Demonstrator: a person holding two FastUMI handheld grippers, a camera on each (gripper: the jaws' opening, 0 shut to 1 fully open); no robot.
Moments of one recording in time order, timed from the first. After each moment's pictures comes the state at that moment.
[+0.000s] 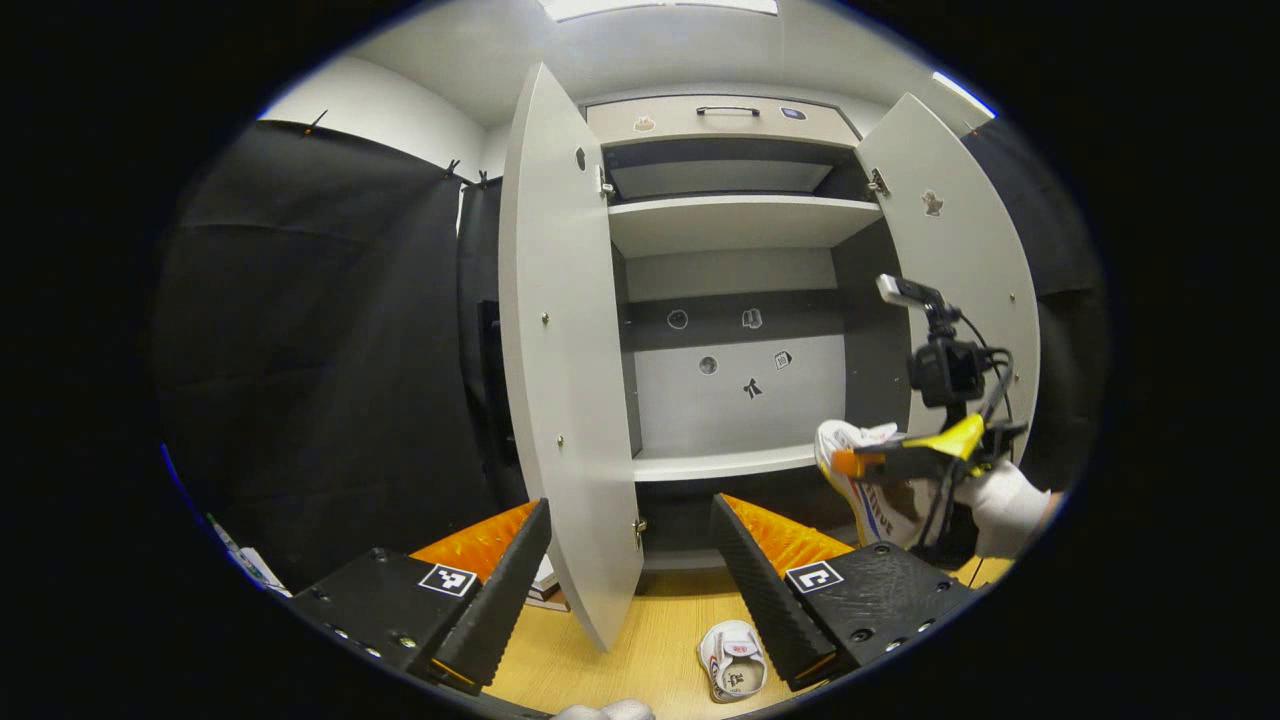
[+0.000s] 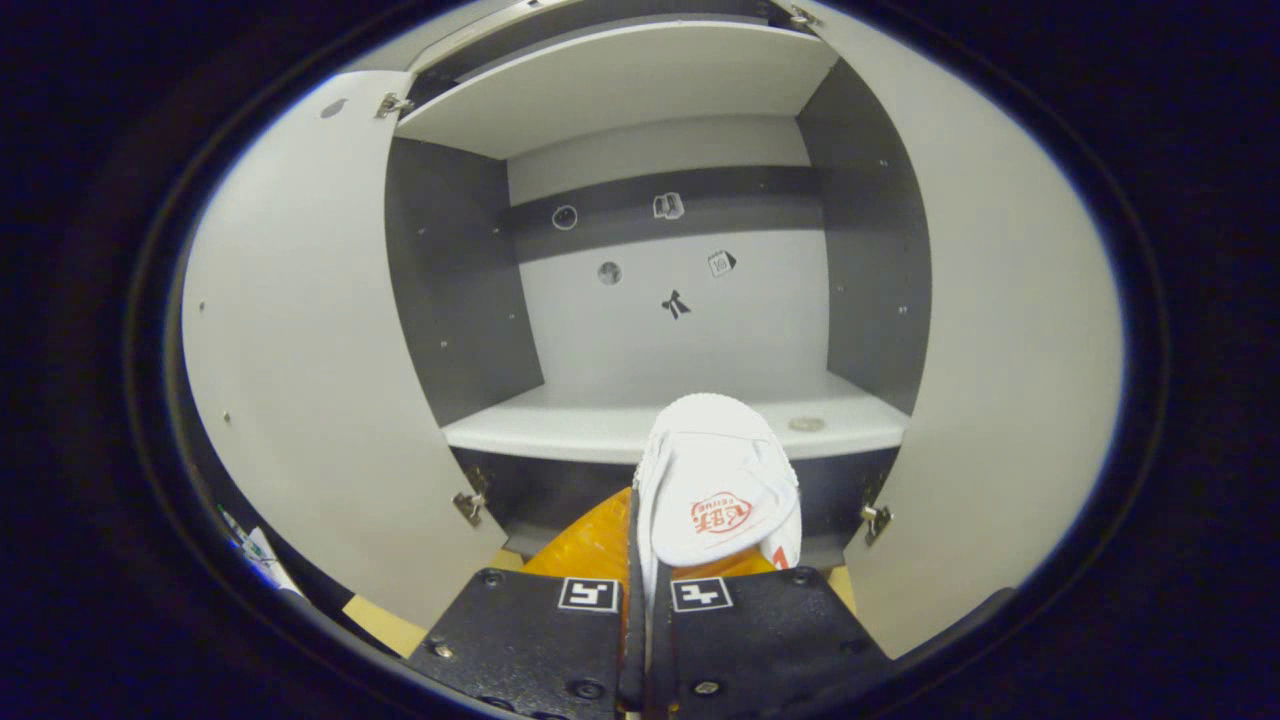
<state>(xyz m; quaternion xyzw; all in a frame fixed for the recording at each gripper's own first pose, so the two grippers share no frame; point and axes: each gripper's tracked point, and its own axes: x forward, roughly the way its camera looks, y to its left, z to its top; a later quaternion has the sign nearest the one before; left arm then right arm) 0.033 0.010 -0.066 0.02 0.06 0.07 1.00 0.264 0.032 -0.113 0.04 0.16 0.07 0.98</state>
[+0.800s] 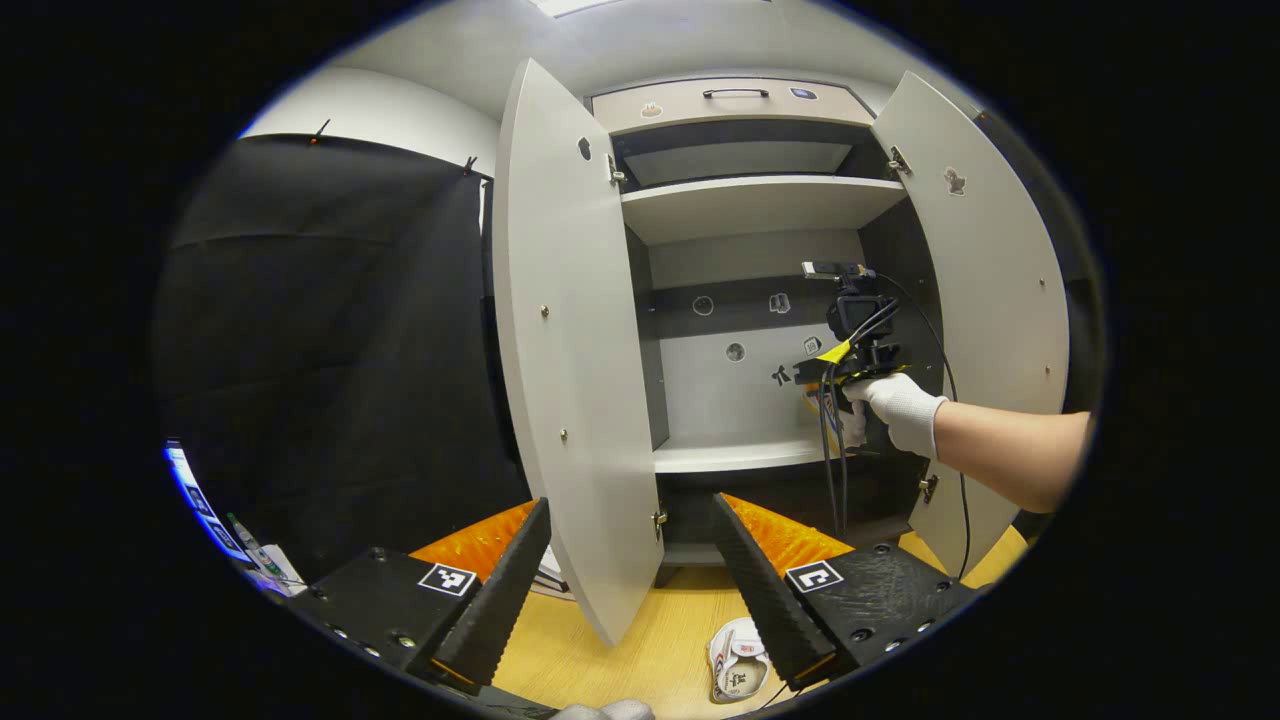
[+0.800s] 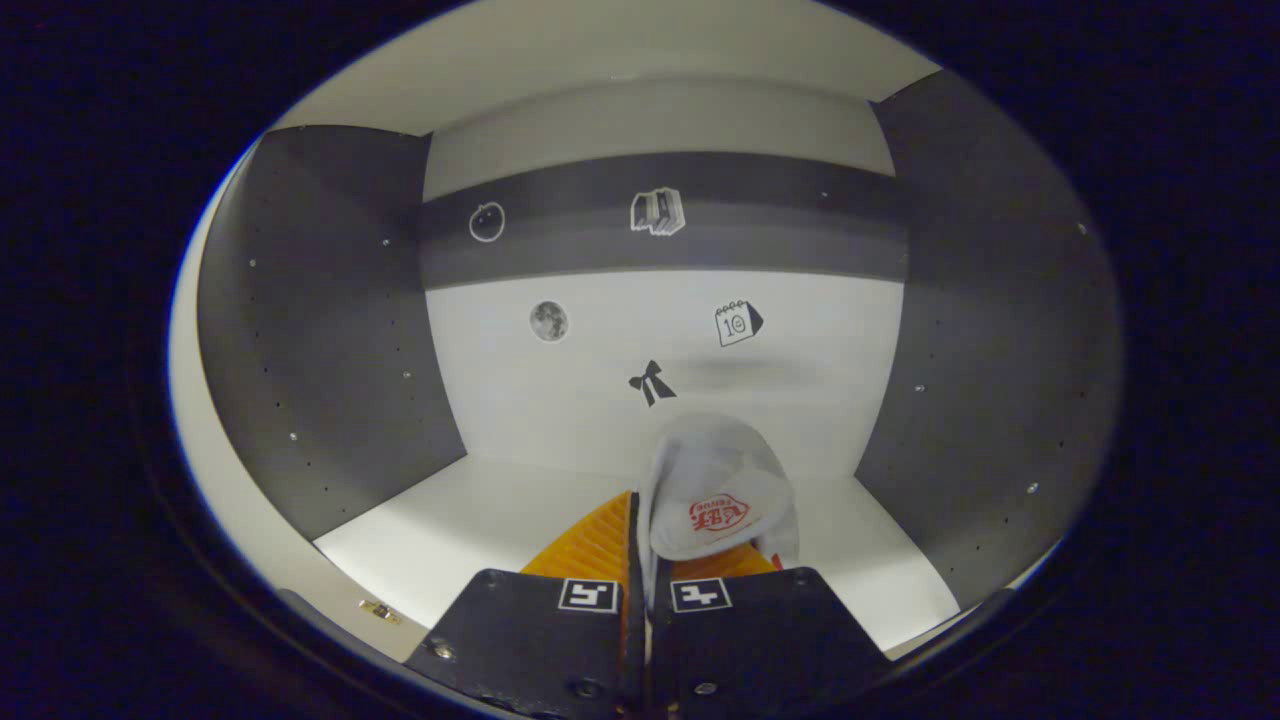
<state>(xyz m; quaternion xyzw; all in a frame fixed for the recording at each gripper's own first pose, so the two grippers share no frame) 0.034 0.005 -0.069 0.03 0.08 0.14 0.99 0.467 0.022 -0.096 0.01 0.19 0.04 0.98</state>
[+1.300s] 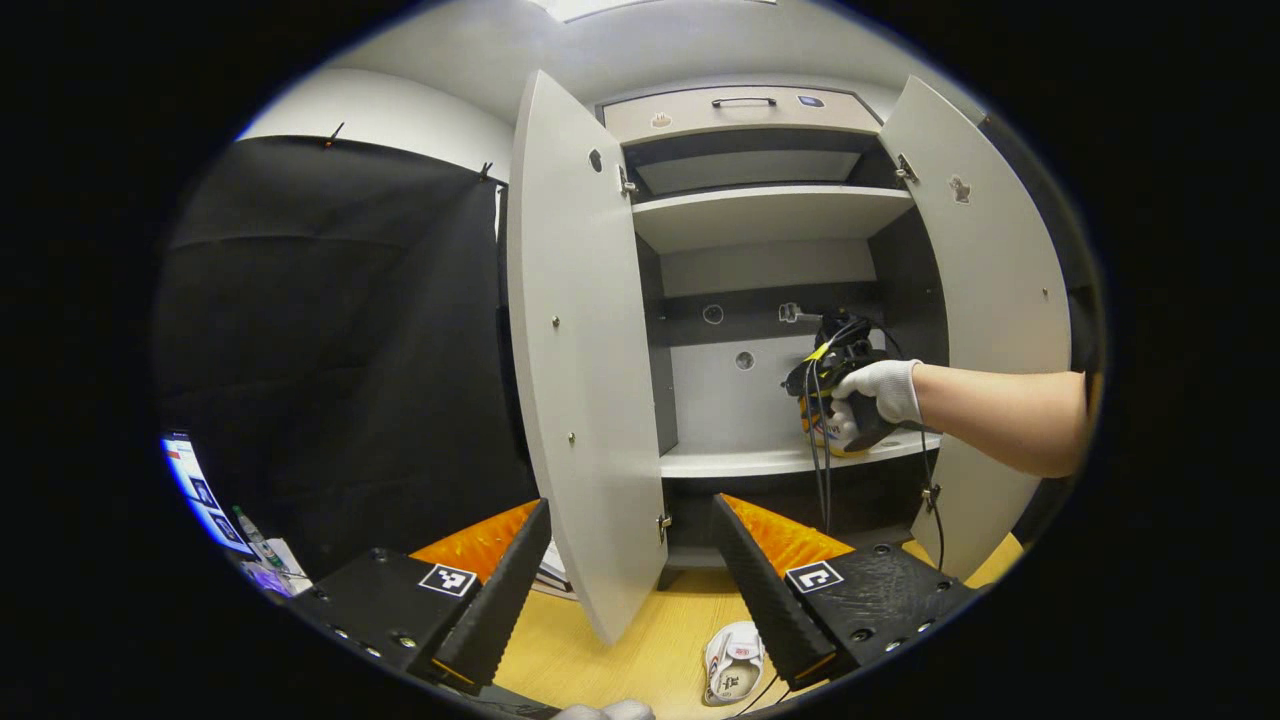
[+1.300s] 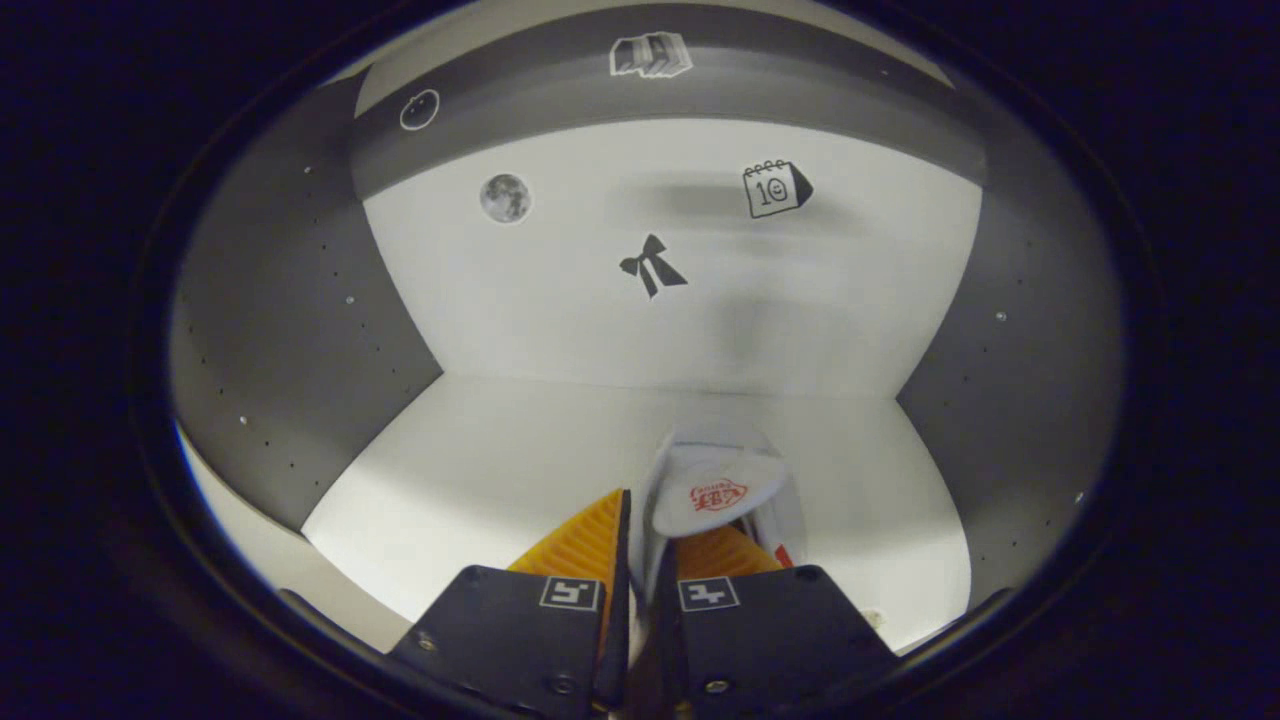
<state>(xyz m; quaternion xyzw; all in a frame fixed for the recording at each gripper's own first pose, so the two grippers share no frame) 0.028 -0.002 -0.061 0.02 0.07 0.15 0.99 0.480 0.027 -0.149 0.00 0.39 0.05 0.92</state>
